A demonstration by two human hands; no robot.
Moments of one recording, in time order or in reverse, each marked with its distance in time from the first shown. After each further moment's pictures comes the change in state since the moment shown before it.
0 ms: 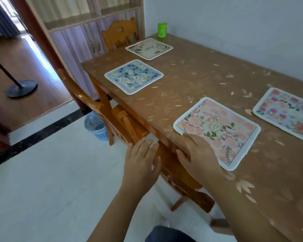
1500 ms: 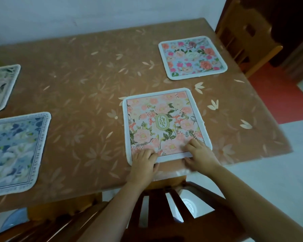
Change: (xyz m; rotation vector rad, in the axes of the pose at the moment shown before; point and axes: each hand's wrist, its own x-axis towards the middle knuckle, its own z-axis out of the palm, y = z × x) left_hand 0.195 -0.020 0.220 -0.206 -0.698 0.915; right_hand 0.039 0.137 0.091 -0.007 -0.097 0.896
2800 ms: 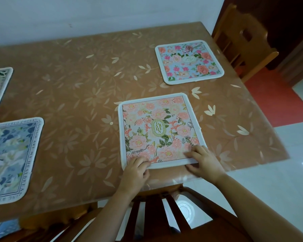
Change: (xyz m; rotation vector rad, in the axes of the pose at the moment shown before) left_hand 0.000 -0.020 0.007 -0.182 0.171 0.085; right_hand -0.007 0.034 0.007 0.139 0.247 -0.116
